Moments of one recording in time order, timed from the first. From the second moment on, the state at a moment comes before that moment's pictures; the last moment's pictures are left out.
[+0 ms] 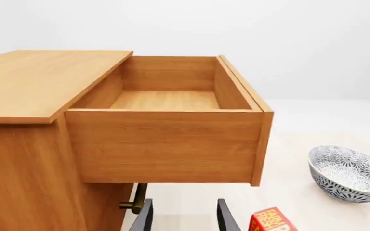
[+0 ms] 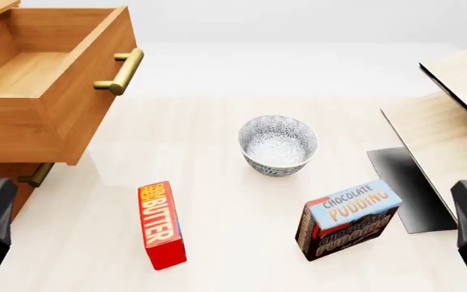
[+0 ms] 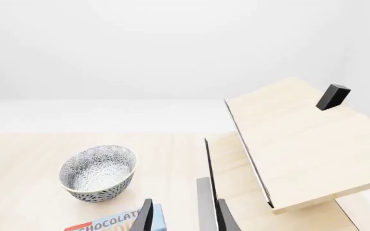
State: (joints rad) left arm -0.01 0.03 -0.01 -0.02 -0.01; right arm 0.00 0.00 0.00 0.00 0.00
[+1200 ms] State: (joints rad) left arm -0.44 0.00 -0.06 -0.01 0.02; right arm 0.00 0.01 0.00 0.00 0.00
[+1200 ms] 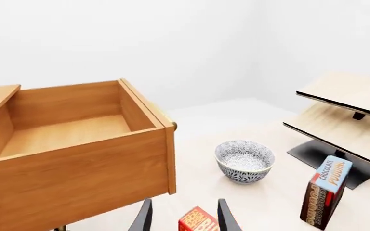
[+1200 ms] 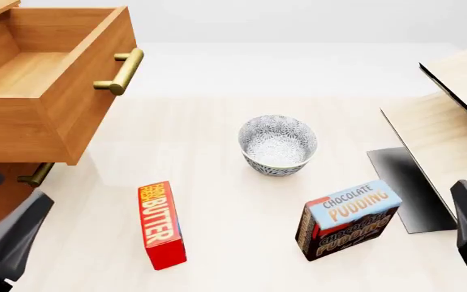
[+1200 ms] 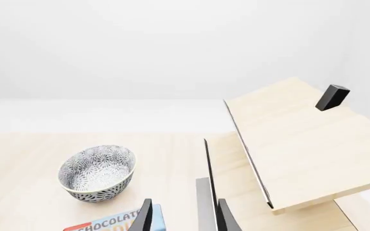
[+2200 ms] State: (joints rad) left arm -0.80 0.32 -0.12 -0.30 0.05; right arm 0.00 0.00 0.00 0.00 0.00
